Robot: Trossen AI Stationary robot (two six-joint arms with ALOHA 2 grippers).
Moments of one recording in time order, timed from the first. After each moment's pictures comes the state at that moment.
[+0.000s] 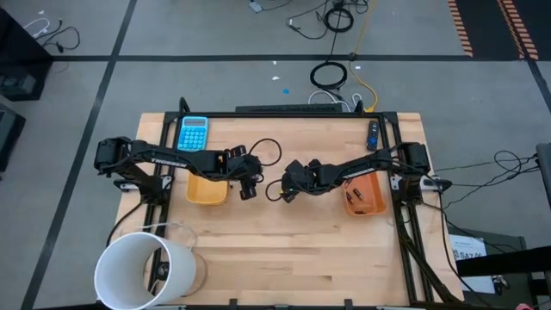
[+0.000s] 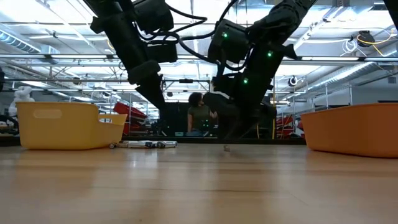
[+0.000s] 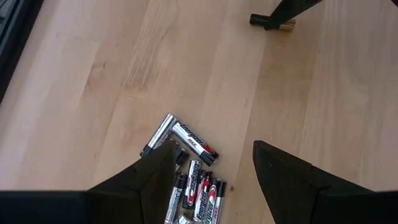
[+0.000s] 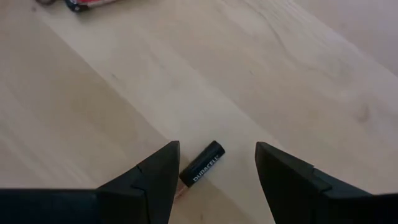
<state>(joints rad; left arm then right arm) 0.08 1.54 0.94 -0.41 -0.23 -0.03 0.00 1.91 1.12 -0.35 0.41 0.77</state>
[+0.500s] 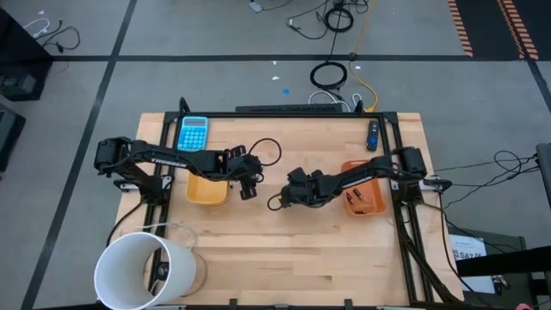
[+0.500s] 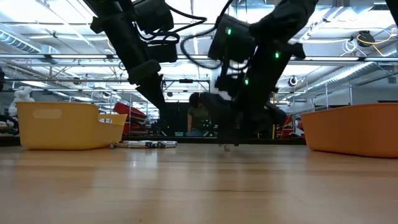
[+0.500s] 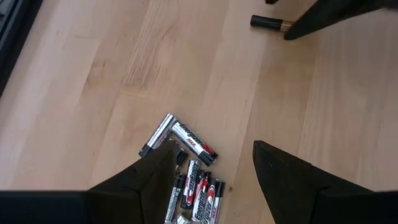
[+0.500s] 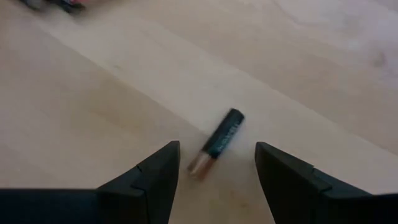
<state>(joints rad) 0.08 1.54 0.94 -0.41 -0.23 -0.04 0.08 1.96 1.12 -0.35 0.51 1.03</state>
